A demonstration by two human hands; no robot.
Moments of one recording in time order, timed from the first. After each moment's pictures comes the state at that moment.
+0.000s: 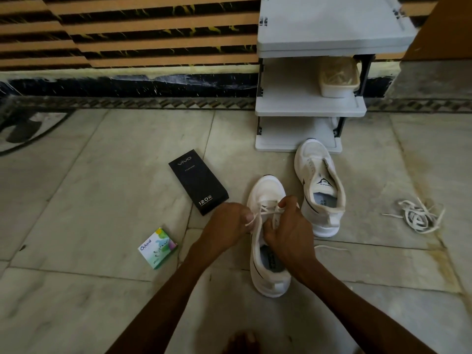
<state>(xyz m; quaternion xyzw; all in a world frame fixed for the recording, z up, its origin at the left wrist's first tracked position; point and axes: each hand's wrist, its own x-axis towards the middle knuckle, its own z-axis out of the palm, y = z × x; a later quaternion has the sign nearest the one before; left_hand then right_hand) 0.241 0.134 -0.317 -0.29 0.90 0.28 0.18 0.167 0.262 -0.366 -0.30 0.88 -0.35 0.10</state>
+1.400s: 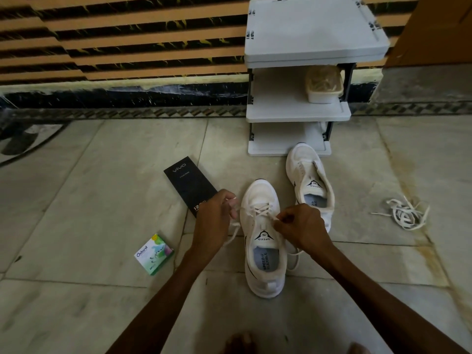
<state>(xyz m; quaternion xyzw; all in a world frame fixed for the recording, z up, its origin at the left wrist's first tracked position) 0.261 0.145 -0.310 -0.40 0.80 0.42 -0.17 0.128 0.283 -0.325 -0.28 0.87 -0.31 0.26</state>
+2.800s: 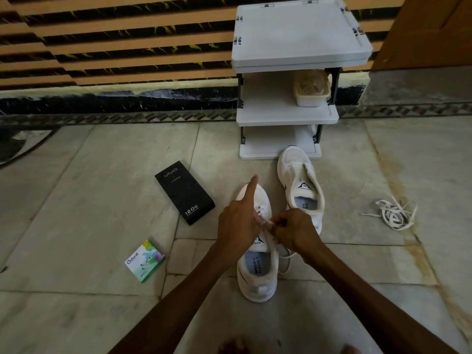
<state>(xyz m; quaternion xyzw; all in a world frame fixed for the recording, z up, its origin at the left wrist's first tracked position) 0.212 0.179 -0.310 -0.34 0.90 0.28 -0.02 0.123 0.284 -0.332 -0.23 0.86 -0.34 0.32</state>
